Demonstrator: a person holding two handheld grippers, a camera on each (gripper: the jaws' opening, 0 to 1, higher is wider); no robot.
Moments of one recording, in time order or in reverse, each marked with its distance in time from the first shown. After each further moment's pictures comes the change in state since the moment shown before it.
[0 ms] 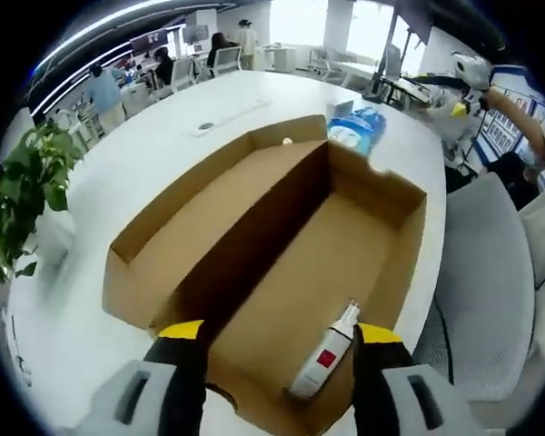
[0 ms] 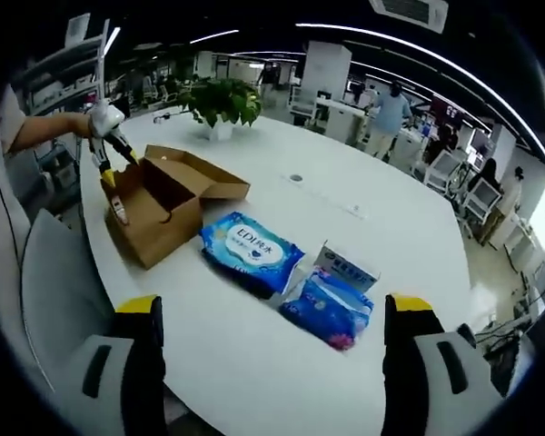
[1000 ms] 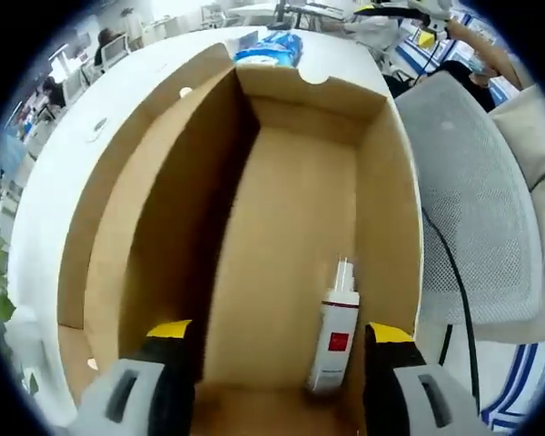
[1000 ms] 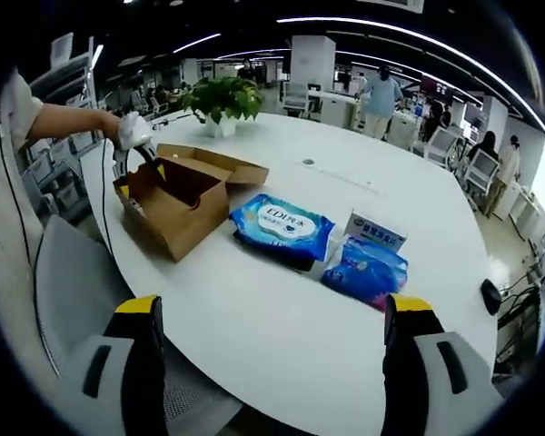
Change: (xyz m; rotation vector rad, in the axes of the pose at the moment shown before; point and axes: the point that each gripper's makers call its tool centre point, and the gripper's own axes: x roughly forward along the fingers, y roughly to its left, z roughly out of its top) left arm 0.047 -0.014 -0.027 0.384 0.291 -0.216; right arm -0.007 0.054 -0.035 0.115 0.011 0.014
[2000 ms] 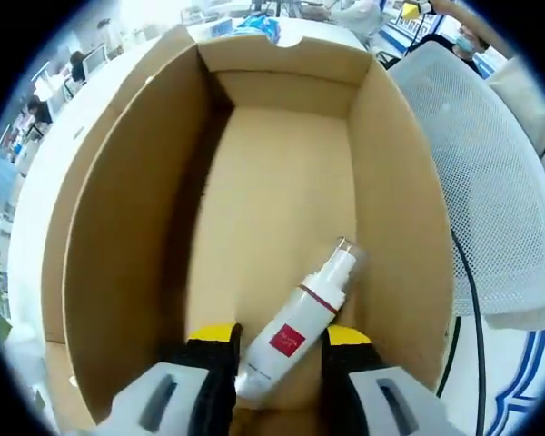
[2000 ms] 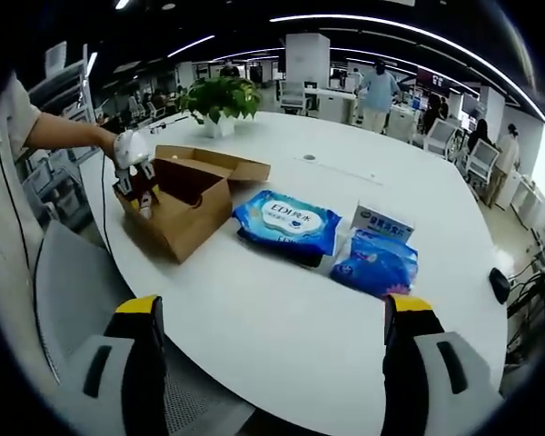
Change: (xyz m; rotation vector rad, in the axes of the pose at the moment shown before) left arm 0.028 -0.008 -0.009 0.066 0.002 0.029; right arm 0.011 0.009 -0.007 0.039 0.000 0.013
